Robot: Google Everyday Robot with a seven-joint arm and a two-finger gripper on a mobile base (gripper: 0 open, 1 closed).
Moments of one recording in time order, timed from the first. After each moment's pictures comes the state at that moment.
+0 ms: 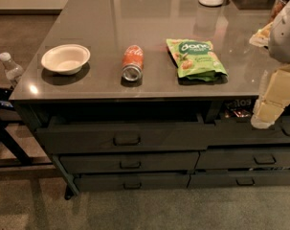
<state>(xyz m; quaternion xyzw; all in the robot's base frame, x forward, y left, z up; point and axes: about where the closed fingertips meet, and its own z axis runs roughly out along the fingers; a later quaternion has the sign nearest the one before) 0.438 -0.216 0.977 -0.60 0.78 -0.04 0.16</state>
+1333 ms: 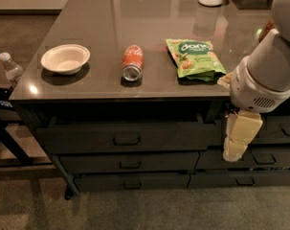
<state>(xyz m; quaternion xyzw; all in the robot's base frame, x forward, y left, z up) 0.435 -0.186 0.879 -0.64 0.76 0.00 0.13</state>
